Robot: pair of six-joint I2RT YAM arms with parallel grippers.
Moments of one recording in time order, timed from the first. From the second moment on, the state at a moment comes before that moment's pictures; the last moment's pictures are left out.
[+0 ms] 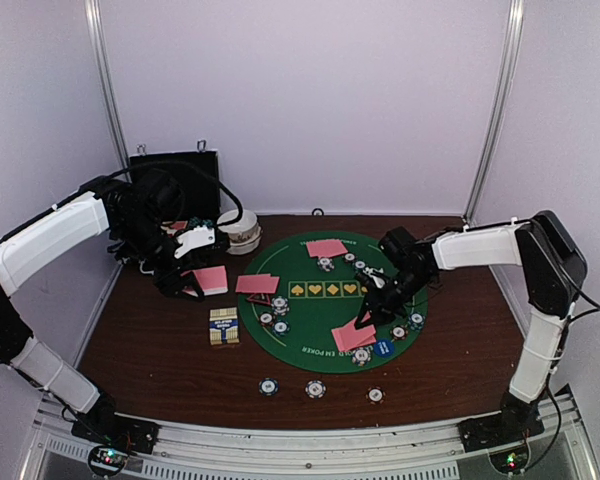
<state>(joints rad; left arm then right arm) -0.48 1.46 1.38 -1.15 0.35 0.77 0.54 1.85 1.17 -0.59 -0.67 0.43</state>
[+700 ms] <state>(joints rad) -0.48 1.46 1.38 -1.15 0.35 0.77 0.55 1.84 1.37 -0.82 -0.40 0.30</state>
